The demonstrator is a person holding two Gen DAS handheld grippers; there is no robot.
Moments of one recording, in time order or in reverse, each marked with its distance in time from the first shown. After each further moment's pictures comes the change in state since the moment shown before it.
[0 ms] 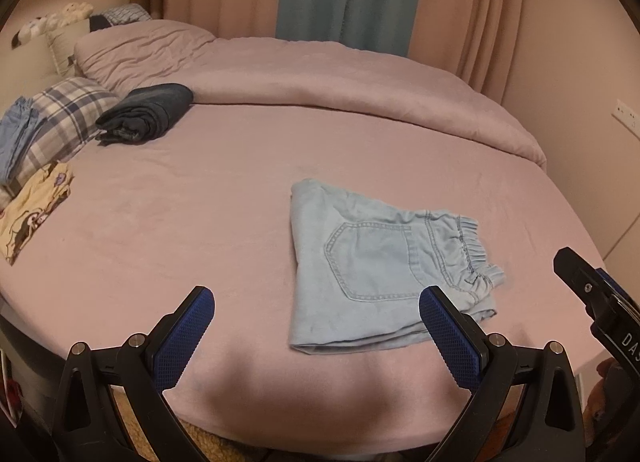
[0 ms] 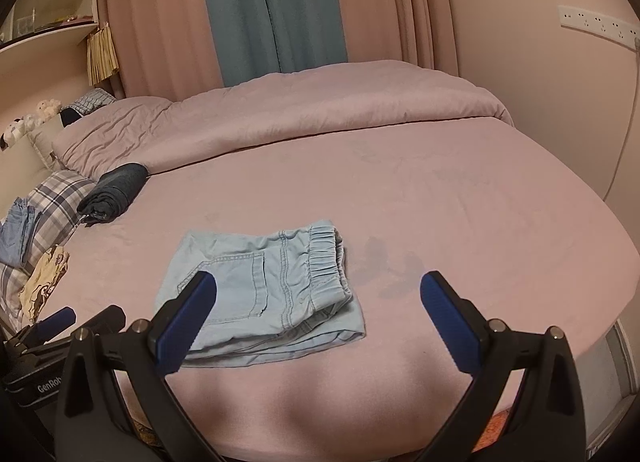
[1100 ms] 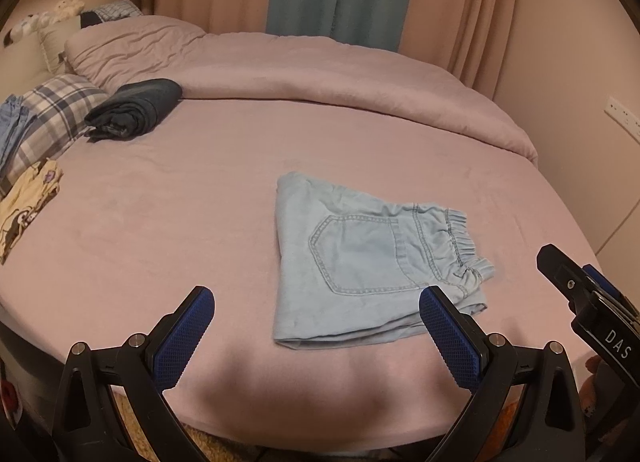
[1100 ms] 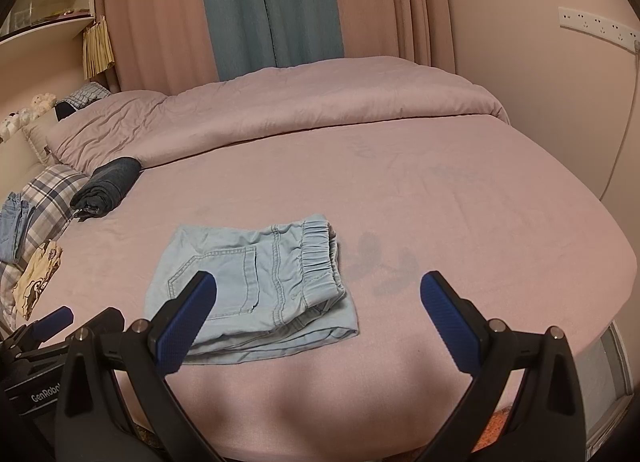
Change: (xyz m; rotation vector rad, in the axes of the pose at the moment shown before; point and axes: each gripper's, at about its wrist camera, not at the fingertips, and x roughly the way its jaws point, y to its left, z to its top) left arm 0.000 -0.009 -0.004 -0.003 0.018 -0.033; right arm 0.003 0.003 -0.006 -0.005 0.014 -0.024
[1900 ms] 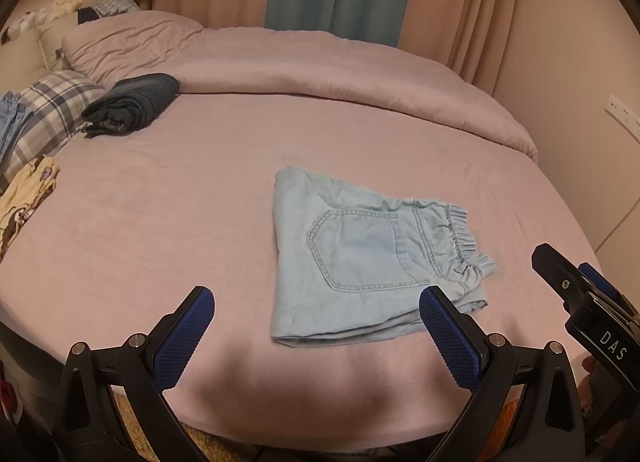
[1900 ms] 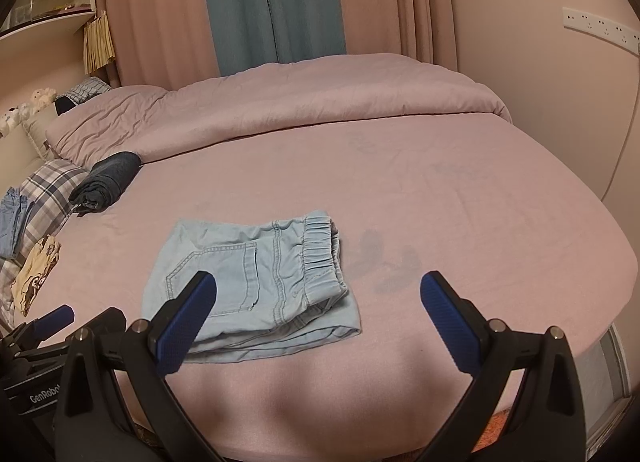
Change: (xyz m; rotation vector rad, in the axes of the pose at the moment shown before) left arm 0.003 -0.001 -0.002 -0.005 0.017 -0.003; right arm 0.004 0.004 0.001 -0.010 0.015 -0.004
